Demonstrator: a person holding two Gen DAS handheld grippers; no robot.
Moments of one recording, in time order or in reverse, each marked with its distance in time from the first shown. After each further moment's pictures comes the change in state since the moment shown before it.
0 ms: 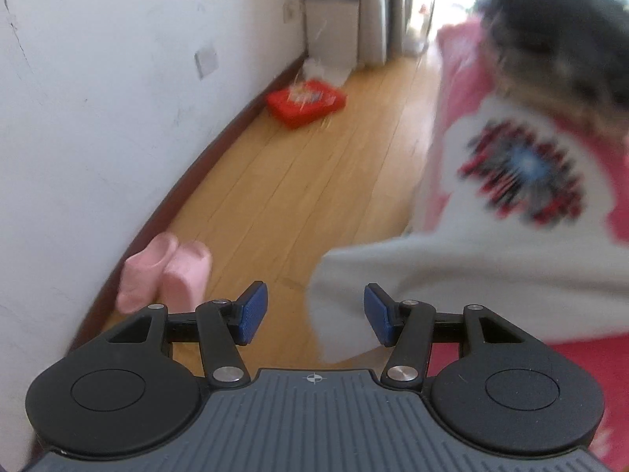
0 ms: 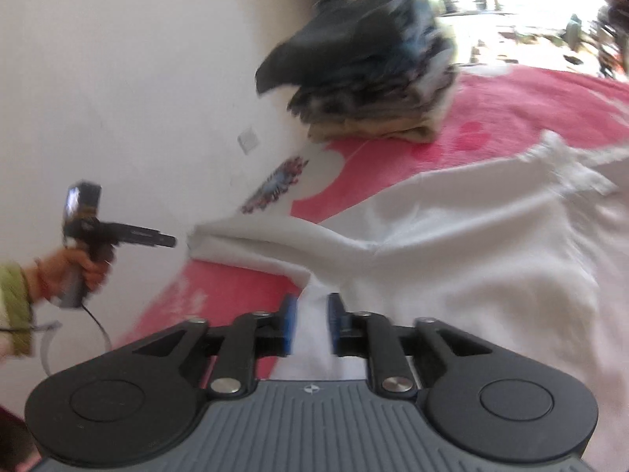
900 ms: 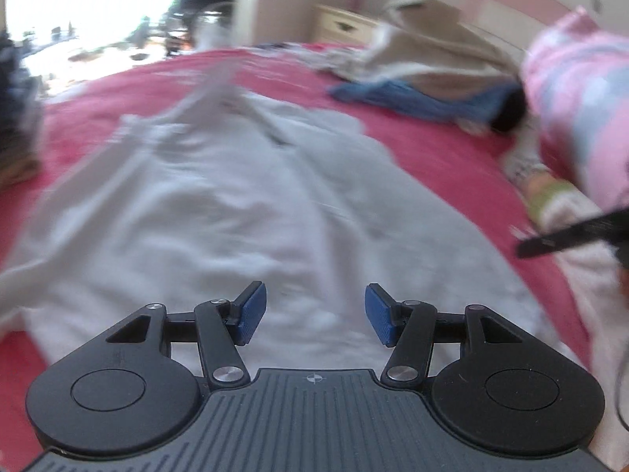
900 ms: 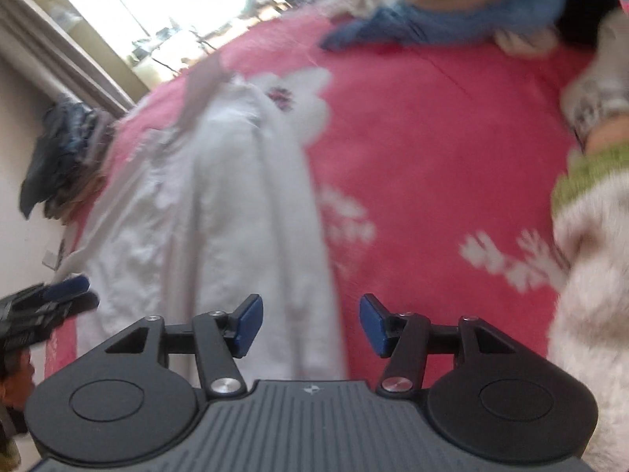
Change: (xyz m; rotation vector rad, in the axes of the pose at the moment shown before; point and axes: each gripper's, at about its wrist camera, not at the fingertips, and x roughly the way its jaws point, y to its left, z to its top) left arm -0.188 -0.398 -0.140 0.722 -0.021 -0.799; right arm -0.271 -0.147 -0.173 0.675 -0.067 -0.546
